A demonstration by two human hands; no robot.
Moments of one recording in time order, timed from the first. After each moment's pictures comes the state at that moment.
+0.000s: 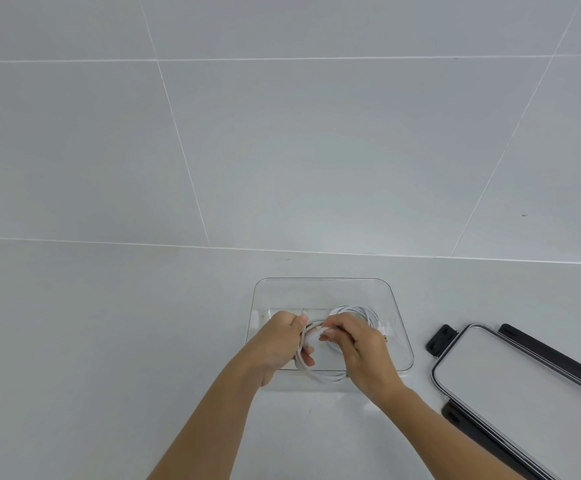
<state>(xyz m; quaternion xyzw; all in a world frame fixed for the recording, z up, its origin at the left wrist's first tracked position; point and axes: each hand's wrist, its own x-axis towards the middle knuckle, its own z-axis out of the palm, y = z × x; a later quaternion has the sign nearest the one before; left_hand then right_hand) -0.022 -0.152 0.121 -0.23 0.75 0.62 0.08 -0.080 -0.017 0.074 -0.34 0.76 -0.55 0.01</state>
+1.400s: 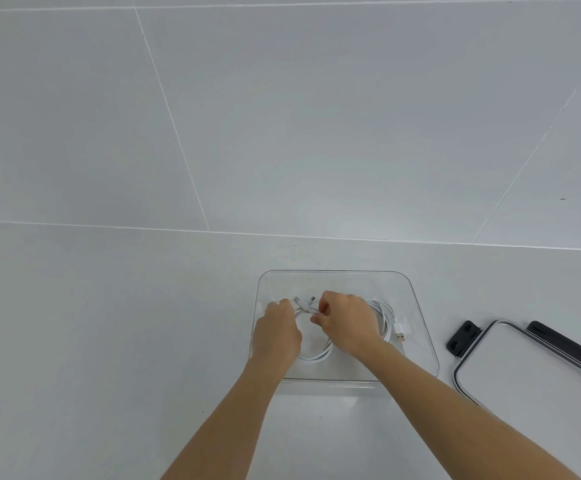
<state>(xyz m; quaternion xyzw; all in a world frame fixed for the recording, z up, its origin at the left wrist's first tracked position) -0.058 -0.172 0.073 -0.29 0.93 0.23 0.03 -0.136 -0.077 0.053 -0.25 0.94 -0.22 0.10</state>
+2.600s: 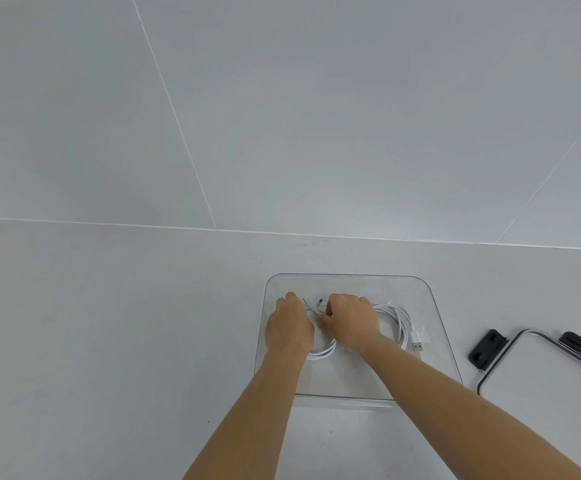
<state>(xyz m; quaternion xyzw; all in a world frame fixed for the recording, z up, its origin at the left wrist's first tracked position) -0.092 -0.177 0.051 -0.35 0.91 0.22 0.06 -0.163 -0.095 0.030 -0.30 0.94 -0.11 0.11</state>
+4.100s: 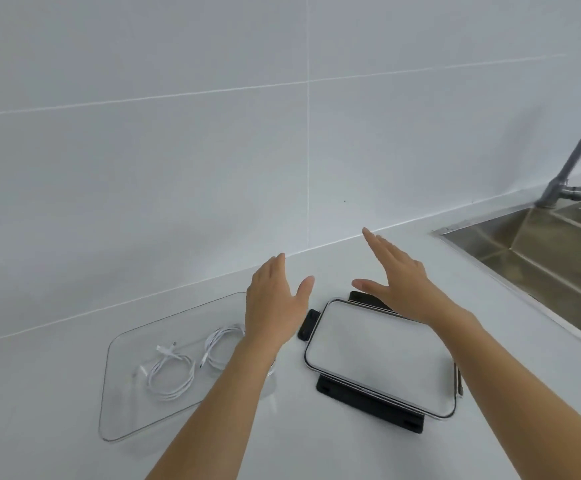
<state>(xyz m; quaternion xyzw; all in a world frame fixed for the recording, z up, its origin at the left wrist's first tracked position) -0.107 0.013 0.165 -0.02 0.94 0.34 -0.11 -0.135 0.213 0.171 -0.14 0.95 -0.27 -0.05</state>
